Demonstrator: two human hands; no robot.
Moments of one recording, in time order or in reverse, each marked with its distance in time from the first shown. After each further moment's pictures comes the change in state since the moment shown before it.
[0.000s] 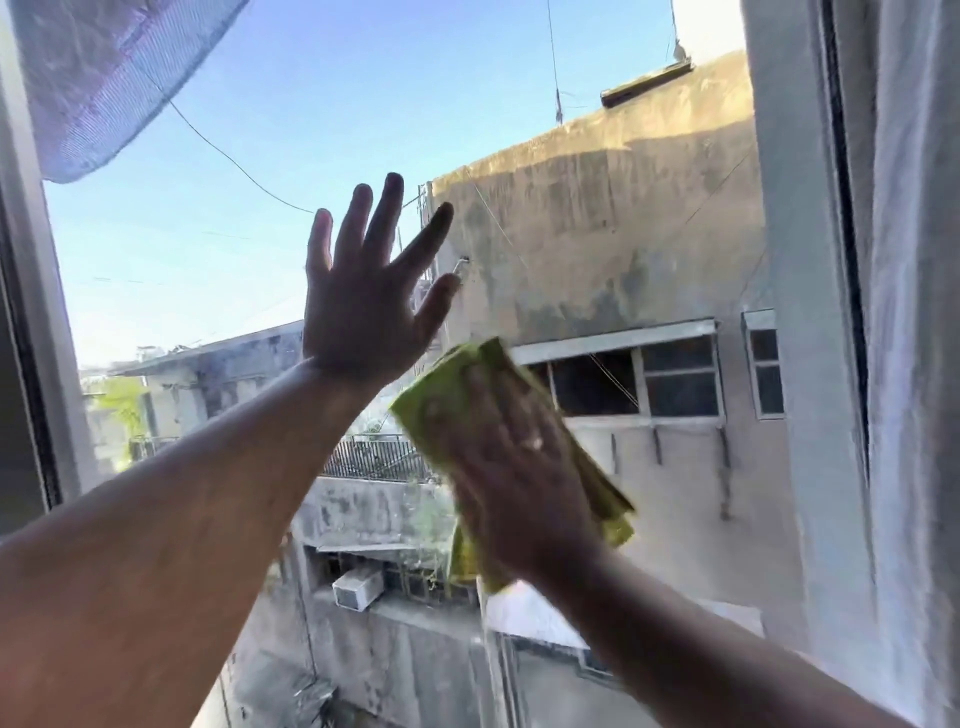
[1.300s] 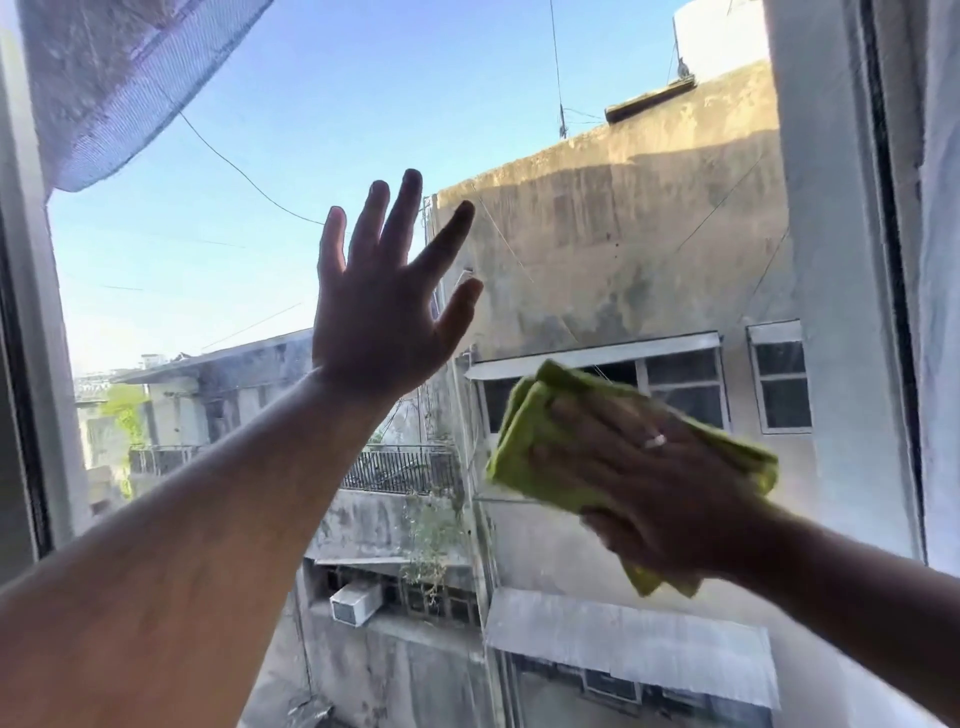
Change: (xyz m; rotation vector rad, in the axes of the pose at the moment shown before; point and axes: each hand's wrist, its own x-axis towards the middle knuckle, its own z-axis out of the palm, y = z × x) left_hand 0.000 0.003 -0.001 -0.021 0.009 -0.007; right_hand -0.023 0.111 -0.022 -0.126 -0.188 -0.381
